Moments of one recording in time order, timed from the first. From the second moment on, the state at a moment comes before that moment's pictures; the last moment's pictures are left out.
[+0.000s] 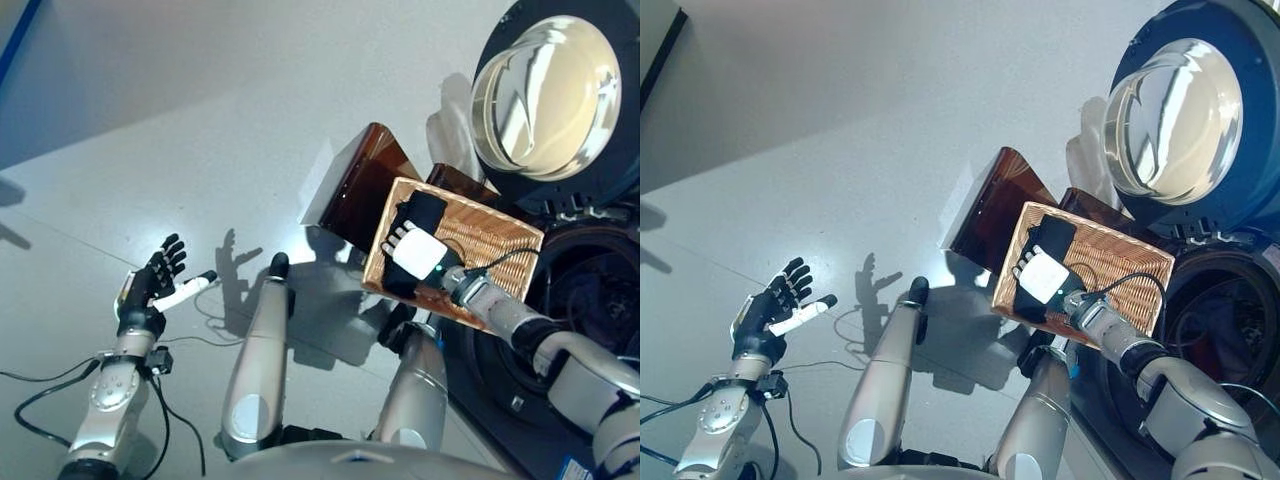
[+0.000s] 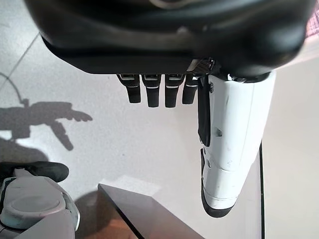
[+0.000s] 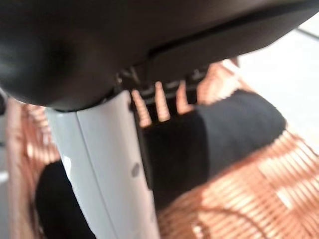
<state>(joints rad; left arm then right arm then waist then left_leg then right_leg) 0.23 0.52 -0.04 0.22 -0.49 -0.32 0.05 -0.62 -0.73 1.01 0.93 -1.27 0.02 -0.54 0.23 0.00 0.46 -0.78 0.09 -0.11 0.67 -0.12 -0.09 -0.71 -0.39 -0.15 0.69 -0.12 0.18</state>
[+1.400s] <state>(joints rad) 0.24 0.52 -0.01 0.20 -0.49 -0.33 0.06 -0.59 -0.74 0.93 0.89 -1.24 0.02 -0.53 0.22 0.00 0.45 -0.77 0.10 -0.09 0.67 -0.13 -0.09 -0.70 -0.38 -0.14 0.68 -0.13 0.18</state>
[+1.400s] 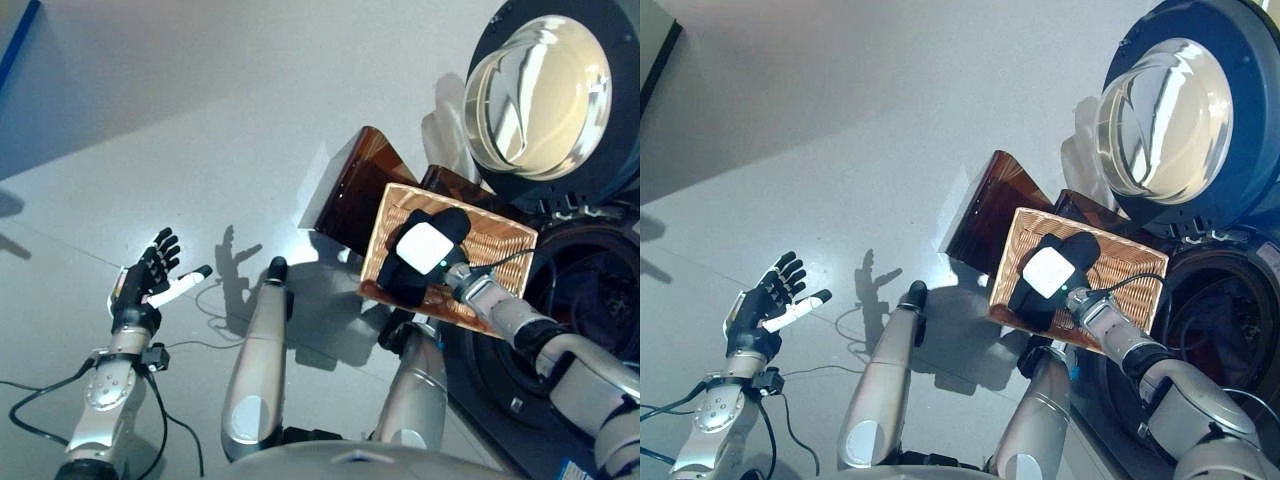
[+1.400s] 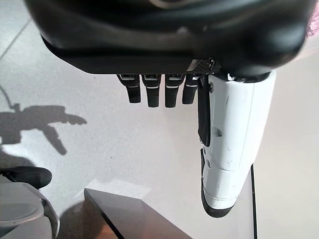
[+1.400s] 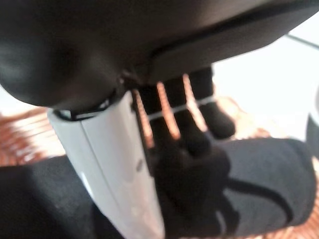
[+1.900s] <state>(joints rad) 0.24 0.52 -0.01 0.19 -0.49 -0.33 0.06 -0.60 -0.74 0.94 0.88 -1.24 0.02 -0.55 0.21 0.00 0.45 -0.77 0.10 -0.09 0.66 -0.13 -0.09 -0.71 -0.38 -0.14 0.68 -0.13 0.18</state>
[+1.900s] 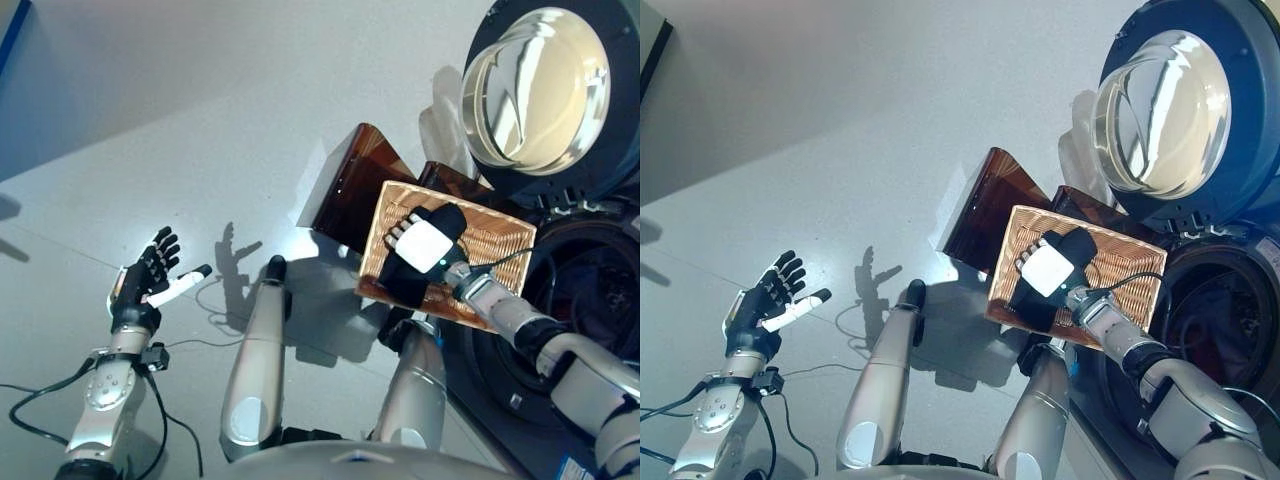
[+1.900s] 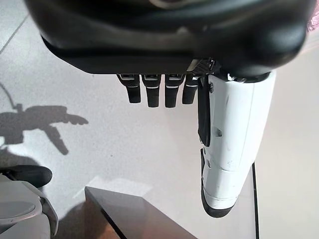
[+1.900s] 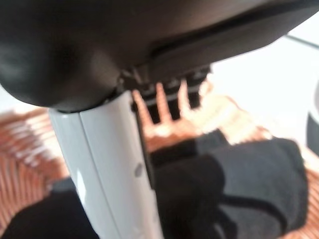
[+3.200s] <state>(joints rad) 0.28 0.53 0.02 0.13 -0.49 -0.34 0.06 -0.62 -0.71 0.93 0.94 -1.24 0.03 -0.56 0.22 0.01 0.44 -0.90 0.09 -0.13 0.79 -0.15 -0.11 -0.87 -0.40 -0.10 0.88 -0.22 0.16</state>
